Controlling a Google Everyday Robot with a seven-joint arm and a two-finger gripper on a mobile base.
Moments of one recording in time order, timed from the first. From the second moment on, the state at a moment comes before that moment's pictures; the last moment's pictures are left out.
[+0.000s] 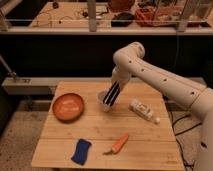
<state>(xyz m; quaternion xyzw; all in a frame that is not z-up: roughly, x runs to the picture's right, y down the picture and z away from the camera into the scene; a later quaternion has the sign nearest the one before) 0.072 -0.032 0.787 -0.15 -0.14 -0.41 0.89</state>
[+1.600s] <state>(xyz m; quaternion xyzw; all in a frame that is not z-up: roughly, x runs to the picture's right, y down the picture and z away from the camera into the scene) 0.062 -0.039 0.802 -0.15 -0.15 -0.41 0.89</state>
